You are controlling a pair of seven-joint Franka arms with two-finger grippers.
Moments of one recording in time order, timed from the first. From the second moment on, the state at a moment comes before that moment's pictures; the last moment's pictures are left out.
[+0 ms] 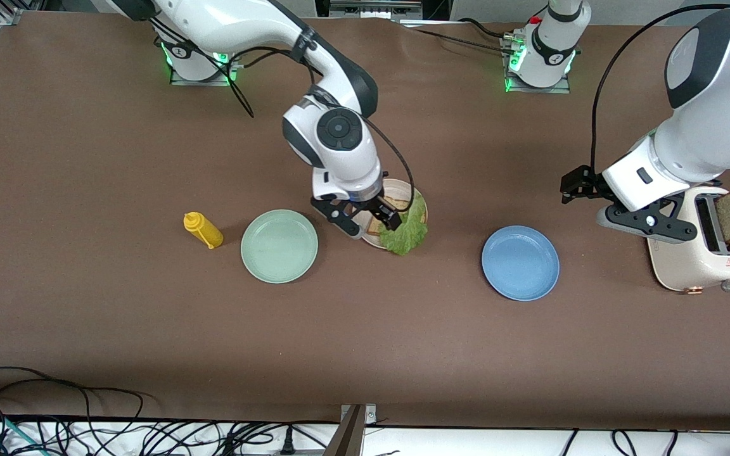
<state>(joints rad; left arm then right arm) 0.09 0.24 -0.31 -1.46 0.03 1.63 0.01 0.55 0.70 0.25 -1.27 -0.08 2.06 1.42</state>
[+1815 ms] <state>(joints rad) 0.09 0.24 -0.32 -1.46 0.03 1.63 0.01 0.10 0.23 0.25 -1.64 0.01 1.73 0.26</state>
